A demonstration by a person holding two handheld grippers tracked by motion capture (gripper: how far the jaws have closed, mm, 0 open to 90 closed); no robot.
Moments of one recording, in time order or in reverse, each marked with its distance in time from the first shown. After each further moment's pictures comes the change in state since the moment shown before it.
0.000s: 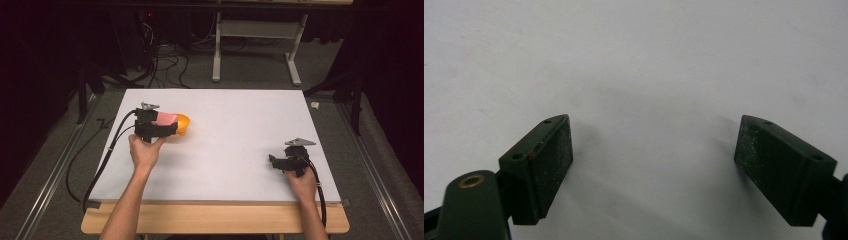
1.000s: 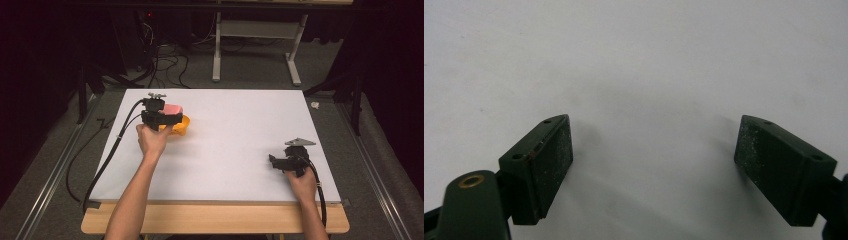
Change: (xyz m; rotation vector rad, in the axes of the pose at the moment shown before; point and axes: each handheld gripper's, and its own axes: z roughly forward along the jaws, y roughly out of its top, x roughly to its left) left arm 0.000 0.026 0.034 0.032 0.038 -0.033; right arm 0.000 0.000 0.000 0.000 0.001 0.000
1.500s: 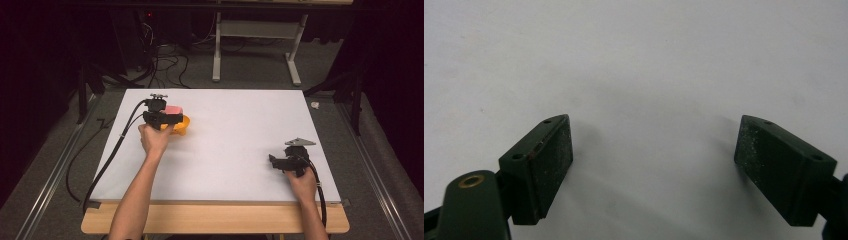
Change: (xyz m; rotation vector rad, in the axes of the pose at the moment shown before) left arm 0.004 -0.002 0.022 0.042 0.029 -0.026; right arm 0.000 0.000 0.000 0.000 -0.001 -0.001
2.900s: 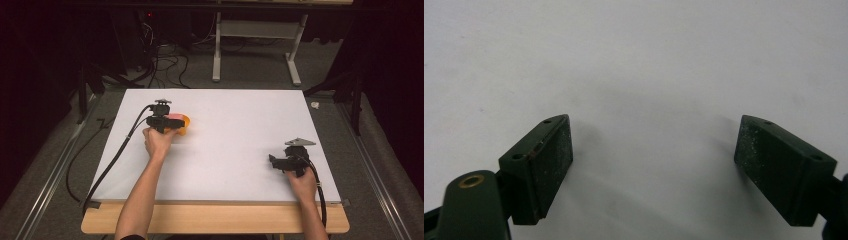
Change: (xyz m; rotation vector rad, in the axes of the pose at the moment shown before) left arm 0.006 -0.013 0.039 0.108 0.035 -0.002; right arm 0.000 0.000 0.000 0.000 0.000 0.000
